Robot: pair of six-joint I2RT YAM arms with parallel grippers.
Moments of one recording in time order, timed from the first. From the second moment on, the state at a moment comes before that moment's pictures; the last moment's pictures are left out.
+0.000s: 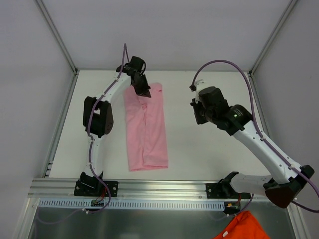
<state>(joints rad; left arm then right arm) -0.37 2.23 2.07 -0.89 0.25 -0.67 0.70 1.22 1.35 -0.89 0.23 0.14</state>
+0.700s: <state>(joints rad) -0.18 2.24 1.97 -0.92 -0.16 -0.79 0.70 1.01 1.20 -1.06 0.25 0.19</state>
